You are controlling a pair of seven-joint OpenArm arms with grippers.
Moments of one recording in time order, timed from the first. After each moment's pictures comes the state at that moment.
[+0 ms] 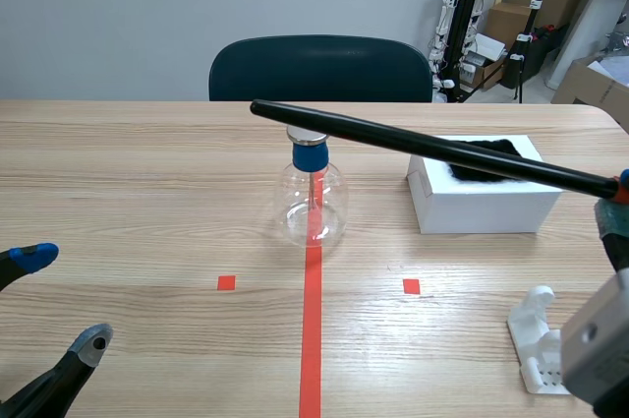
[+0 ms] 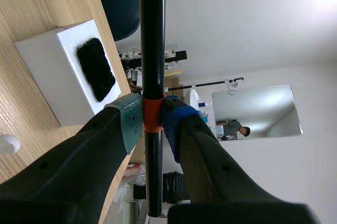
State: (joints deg) left arm 12.8 -27.7 1.1 45.0 25.0 -35.0 -88.6; right arm -65.0 20.3 7.3 126.7 -60.1 -21.4 10.8
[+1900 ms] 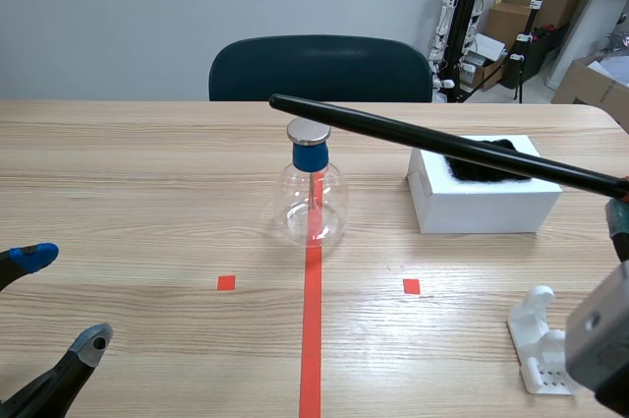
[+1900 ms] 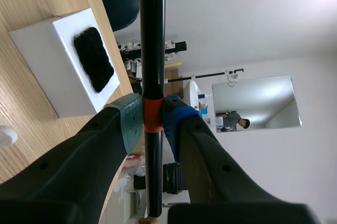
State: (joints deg) left arm 12.8 -27.7 1.1 45.0 25.0 -35.0 -88.6; right arm -64.9 20.3 7.3 126.7 -60.1 -21.4 8.5
